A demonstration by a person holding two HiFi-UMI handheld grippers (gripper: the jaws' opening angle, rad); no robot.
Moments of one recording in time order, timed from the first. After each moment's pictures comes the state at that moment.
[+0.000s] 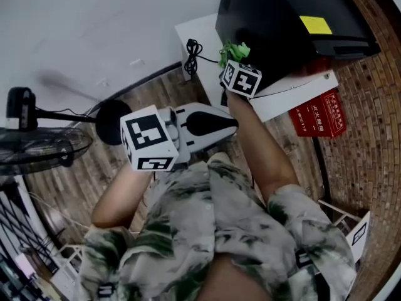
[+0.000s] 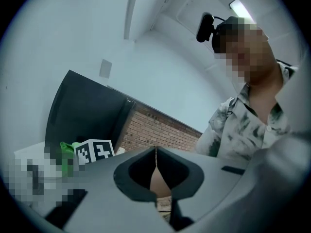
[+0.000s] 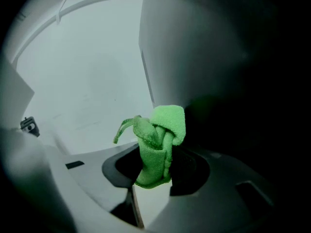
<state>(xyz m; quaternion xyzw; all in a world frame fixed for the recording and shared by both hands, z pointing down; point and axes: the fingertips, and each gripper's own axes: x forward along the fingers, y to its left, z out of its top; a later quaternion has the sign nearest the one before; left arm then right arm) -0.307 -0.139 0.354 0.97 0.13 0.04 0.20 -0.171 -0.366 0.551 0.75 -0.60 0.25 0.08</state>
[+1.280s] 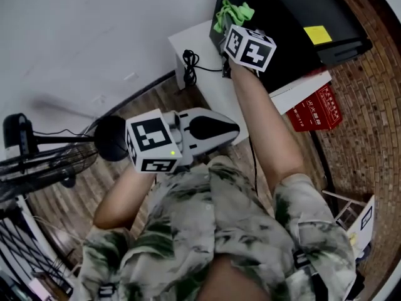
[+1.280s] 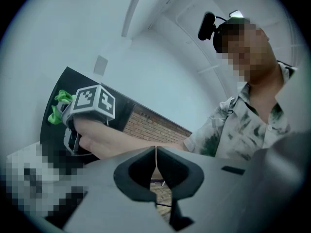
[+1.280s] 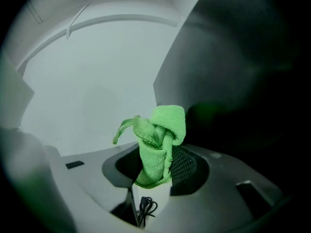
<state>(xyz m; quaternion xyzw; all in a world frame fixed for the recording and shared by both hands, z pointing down) -0.328 -0.167 0.354 0.96 0.19 0.04 0.20 -0.176 -0.450 0.393 0.76 -0.63 0.14 0.02</state>
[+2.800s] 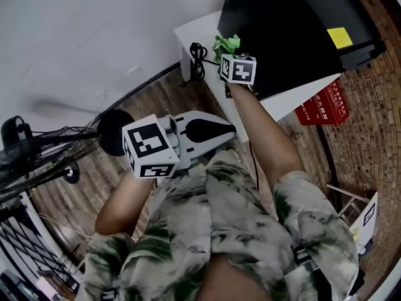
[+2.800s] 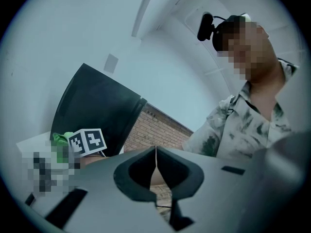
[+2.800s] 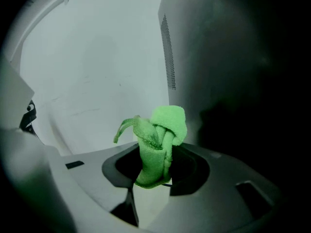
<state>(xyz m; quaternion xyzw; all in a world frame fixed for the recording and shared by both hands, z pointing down) -0.359 -0.195 0.387 0.96 0.17 0.05 0.23 -0.202 -0.447 0.599 0.72 -0.63 0.24 0.16</state>
